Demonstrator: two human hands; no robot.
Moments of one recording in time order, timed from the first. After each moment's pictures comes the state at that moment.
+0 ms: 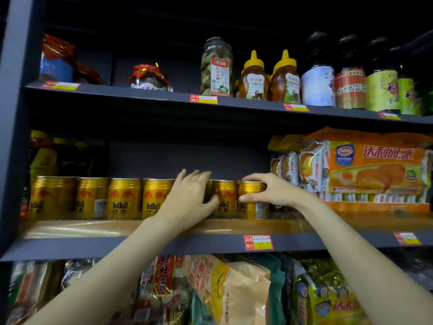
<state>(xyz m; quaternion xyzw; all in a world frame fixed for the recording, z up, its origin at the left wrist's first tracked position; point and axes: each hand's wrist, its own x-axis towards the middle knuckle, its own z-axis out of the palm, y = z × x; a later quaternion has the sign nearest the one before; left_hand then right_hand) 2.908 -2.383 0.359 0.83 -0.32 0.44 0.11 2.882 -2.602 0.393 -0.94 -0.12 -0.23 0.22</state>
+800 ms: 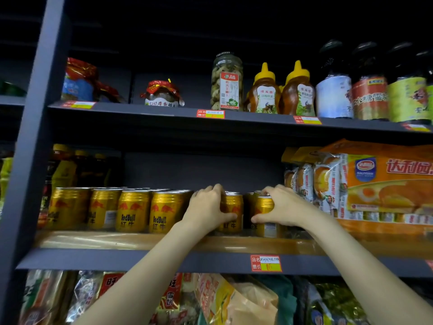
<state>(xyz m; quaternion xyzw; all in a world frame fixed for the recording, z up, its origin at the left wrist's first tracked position) 2.925 -2.416 0.372 0.88 -0.24 0.38 0.18 2.884 -2.597 0.394 -0.95 -0.04 -0.29 0.06</state>
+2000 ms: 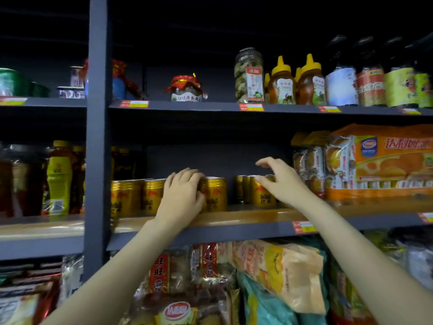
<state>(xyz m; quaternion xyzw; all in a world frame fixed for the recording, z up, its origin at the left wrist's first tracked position) 2.906 -2.264 0.352 0.82 -0.27 0.48 0.15 2.851 -2.488 0.380 -0.87 -0.08 -0.44 0.21</state>
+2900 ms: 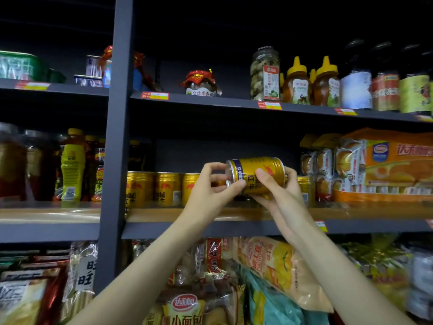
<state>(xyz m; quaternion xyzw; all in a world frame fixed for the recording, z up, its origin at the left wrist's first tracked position) 2.851 -2.273 0.344 0.63 -0.40 0.19 0.64 2.820 -2.420 0.342 -0.54 -0.19 -0.33 0.75</state>
